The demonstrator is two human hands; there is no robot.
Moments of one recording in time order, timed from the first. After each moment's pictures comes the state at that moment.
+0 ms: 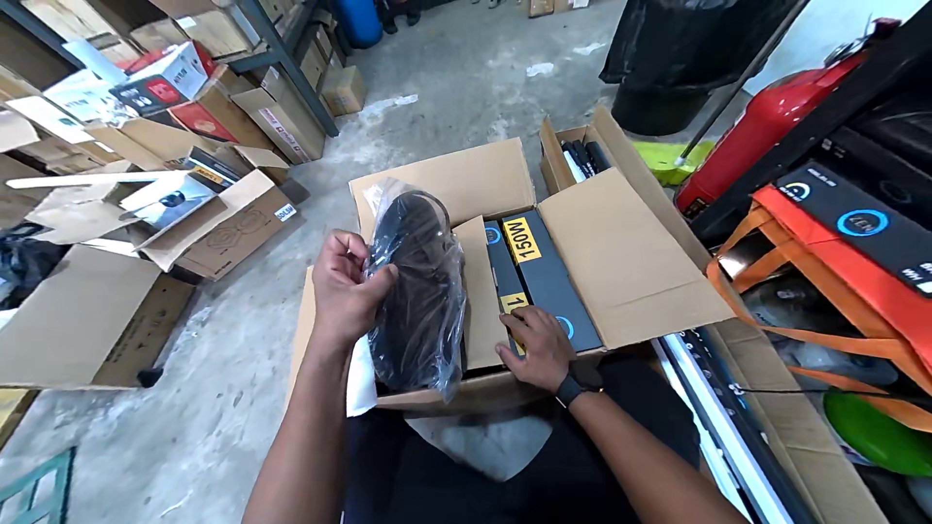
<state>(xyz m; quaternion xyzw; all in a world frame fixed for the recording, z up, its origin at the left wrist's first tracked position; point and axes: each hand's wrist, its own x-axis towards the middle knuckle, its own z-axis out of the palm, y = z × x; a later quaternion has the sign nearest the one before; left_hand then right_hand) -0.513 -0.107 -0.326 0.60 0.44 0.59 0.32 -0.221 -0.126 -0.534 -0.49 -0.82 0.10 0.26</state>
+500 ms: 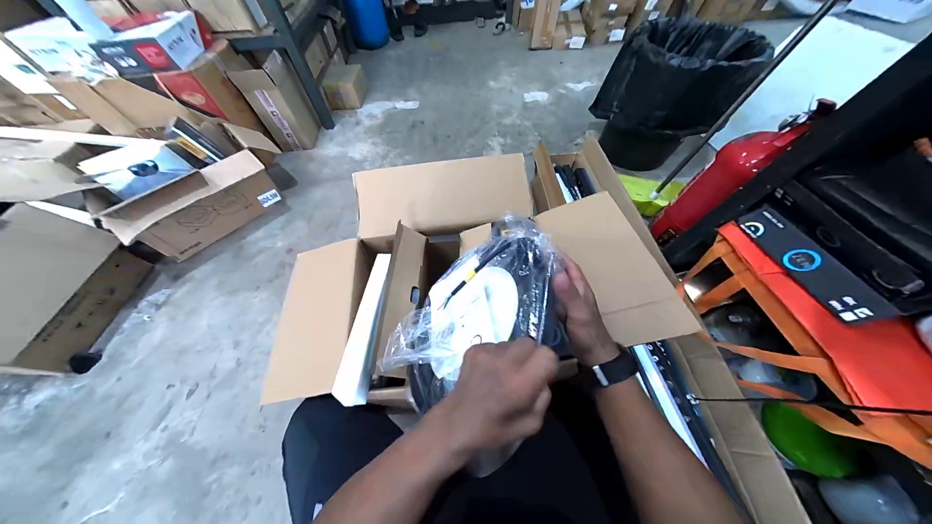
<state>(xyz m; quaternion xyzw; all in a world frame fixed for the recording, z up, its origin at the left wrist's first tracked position) -0.384 -0.195 -0.373 0.85 0.35 0.38 0.11 -0.207 -0.108 -0.404 -0.47 -0.51 0.51 0.51</state>
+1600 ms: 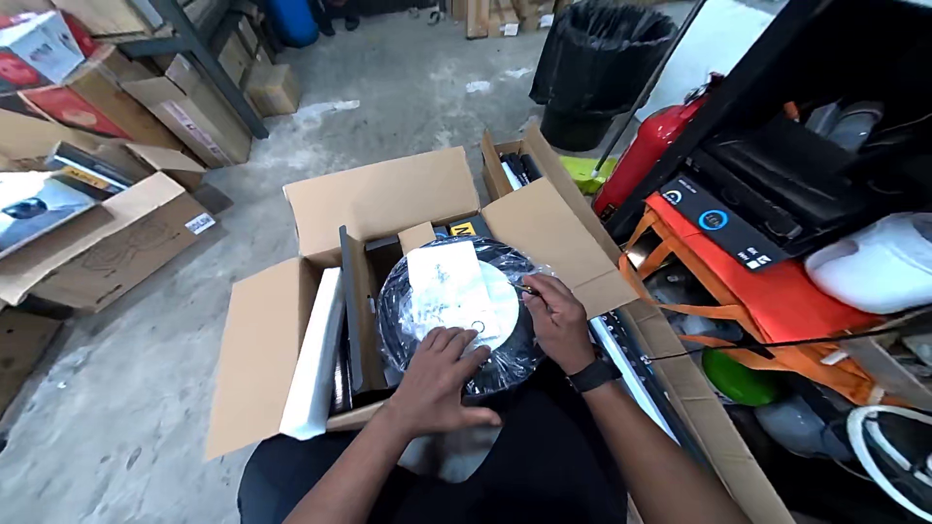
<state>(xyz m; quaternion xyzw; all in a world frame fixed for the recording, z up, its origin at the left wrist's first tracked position) -0.405 -0.167 -0.454 0.91 0.35 0.21 0.11 -0.149 -0.131 -0.451 -0.55 -0.66 0.16 0.49</state>
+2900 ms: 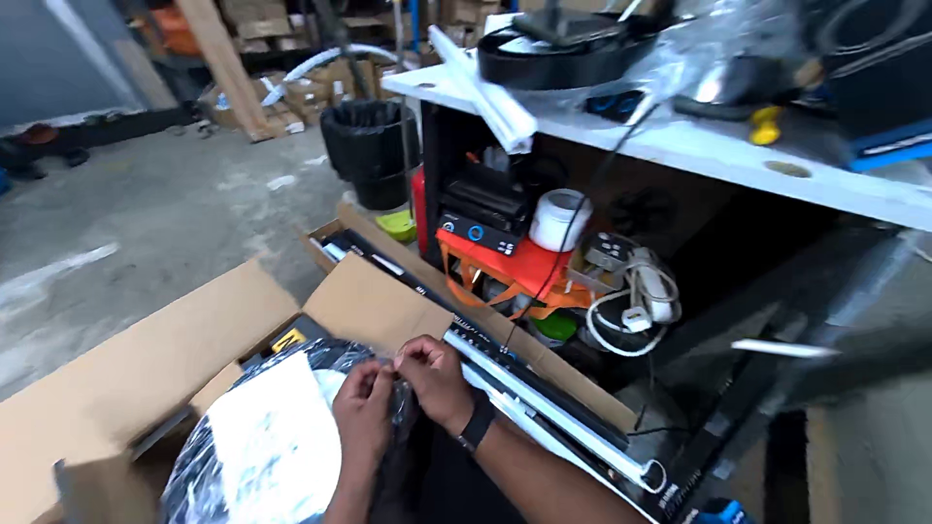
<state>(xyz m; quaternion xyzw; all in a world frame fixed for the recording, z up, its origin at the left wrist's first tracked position) -0.240 -0.138 -0.415 0.60 0.34 0.51 0.52 -0.128 -0.187 -0.397 -0.53 -0.39 0.32 0.68</state>
